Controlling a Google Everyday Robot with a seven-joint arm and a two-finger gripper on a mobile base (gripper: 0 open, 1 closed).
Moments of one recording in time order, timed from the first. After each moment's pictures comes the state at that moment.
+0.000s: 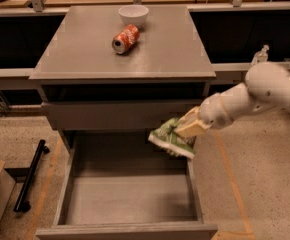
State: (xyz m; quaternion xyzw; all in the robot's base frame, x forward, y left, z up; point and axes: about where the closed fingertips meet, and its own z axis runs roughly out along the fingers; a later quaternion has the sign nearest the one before) arm 0.556 -0.116 0.723 -0.56 0.72 0.29 0.28
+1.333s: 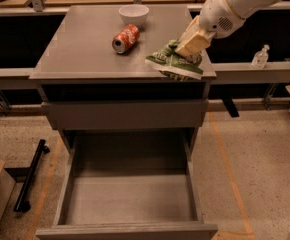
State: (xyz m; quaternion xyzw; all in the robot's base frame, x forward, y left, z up) arm 0.634 -0.107 0.956 -0.63 0.71 0.13 0.31
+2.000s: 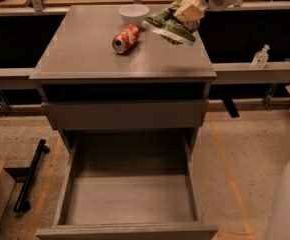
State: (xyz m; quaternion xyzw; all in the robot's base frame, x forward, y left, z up) arm 0.720 -0.109 1.011 -0.57 0.70 0.03 0.43
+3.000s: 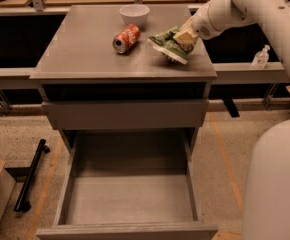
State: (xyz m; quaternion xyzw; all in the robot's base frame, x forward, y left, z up) arm 0.795 -0.127 0.916 -0.52 0.73 0.04 0.44
